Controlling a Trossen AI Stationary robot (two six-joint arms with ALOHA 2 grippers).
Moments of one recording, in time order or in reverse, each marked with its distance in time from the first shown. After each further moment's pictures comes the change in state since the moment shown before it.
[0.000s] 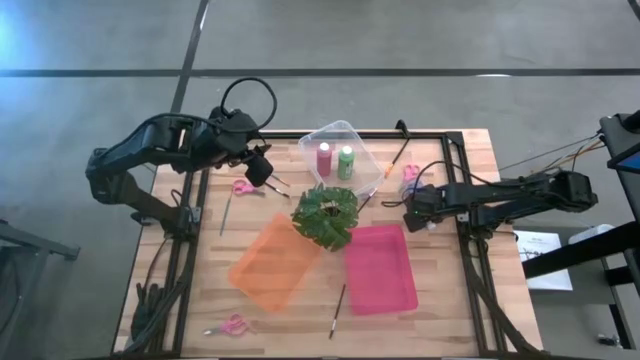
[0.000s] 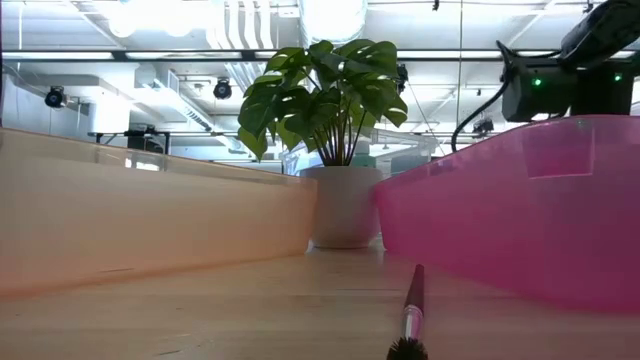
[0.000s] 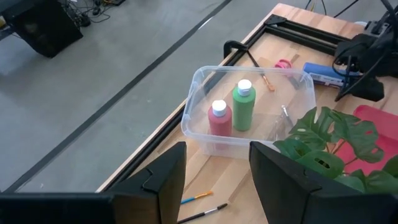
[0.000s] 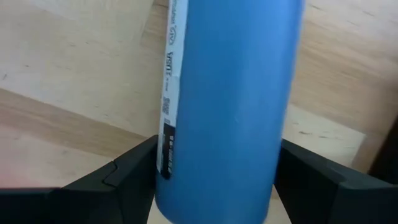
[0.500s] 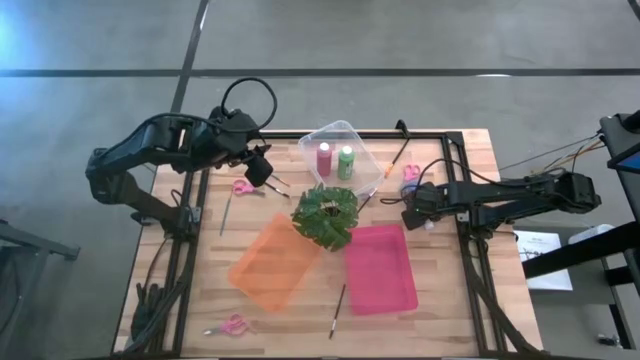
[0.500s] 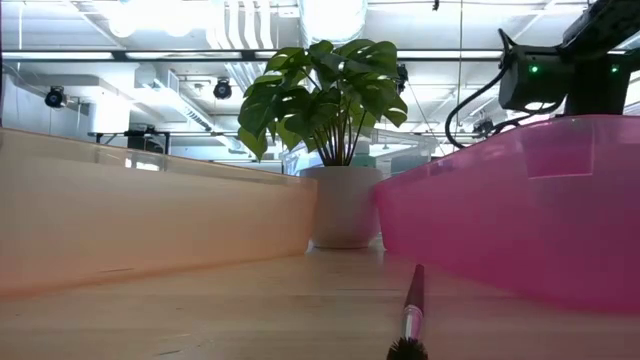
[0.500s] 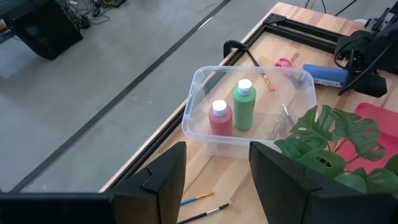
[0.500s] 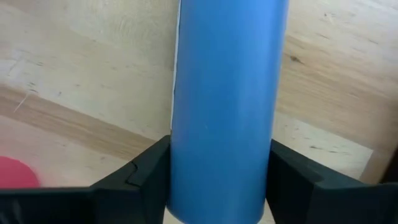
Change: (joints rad) left arm 0.000 0.000 0.000 0.000 0.000 0.016; right arm 0.000 -0.049 0.025 0.007 0.020 -0.016
